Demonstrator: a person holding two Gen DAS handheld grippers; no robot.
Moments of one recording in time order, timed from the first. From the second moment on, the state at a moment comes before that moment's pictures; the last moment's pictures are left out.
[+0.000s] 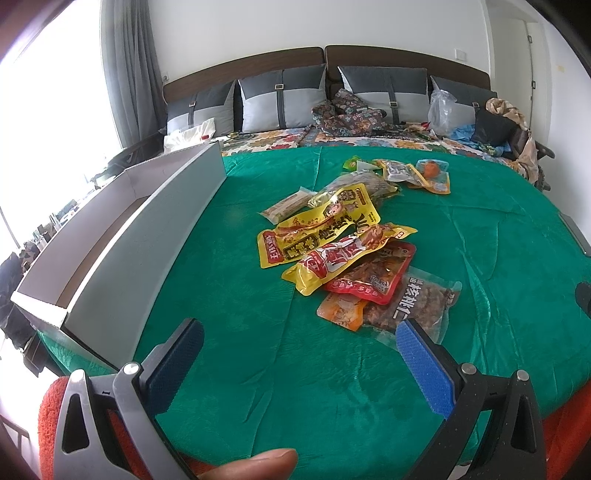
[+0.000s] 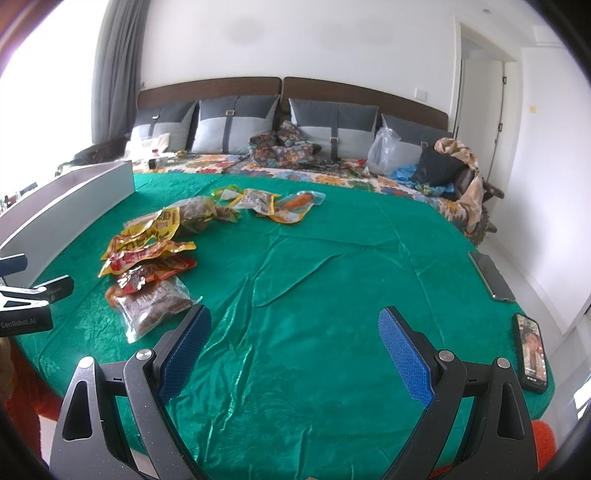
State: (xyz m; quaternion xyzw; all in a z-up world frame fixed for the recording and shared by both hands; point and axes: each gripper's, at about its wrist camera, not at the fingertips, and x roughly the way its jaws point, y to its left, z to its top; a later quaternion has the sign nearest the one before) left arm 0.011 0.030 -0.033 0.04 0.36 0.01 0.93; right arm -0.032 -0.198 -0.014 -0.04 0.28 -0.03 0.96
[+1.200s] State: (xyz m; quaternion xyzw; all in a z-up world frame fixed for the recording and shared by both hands) left arm 0.011 0.038 -0.025 0.04 0.36 0.02 0.93; right arm -0.031 -0.198 -0.021 -0.04 0.29 -0.02 0.96
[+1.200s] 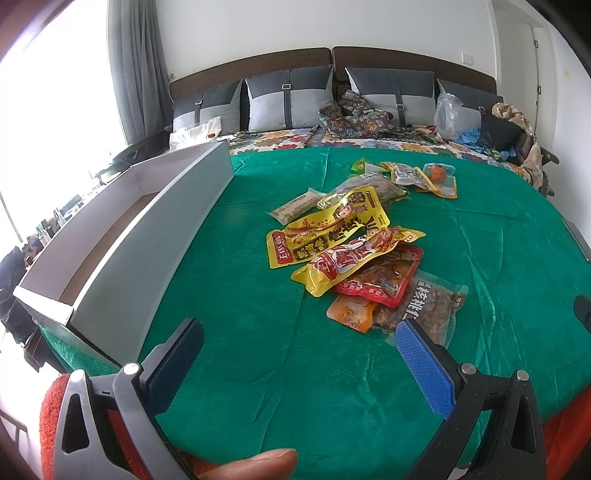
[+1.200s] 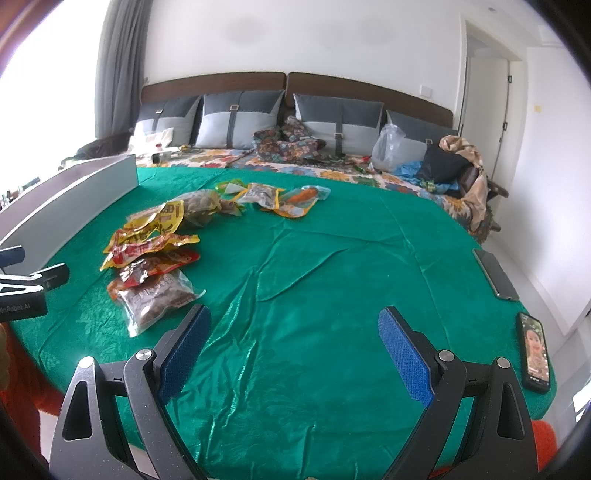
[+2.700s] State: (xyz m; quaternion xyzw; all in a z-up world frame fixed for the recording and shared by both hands) left arm 0.022 0.052 -0.056 0.04 0.43 0.04 0.90; right arm 0.054 -0.257 -0.075 0.03 0.43 0.02 0.90
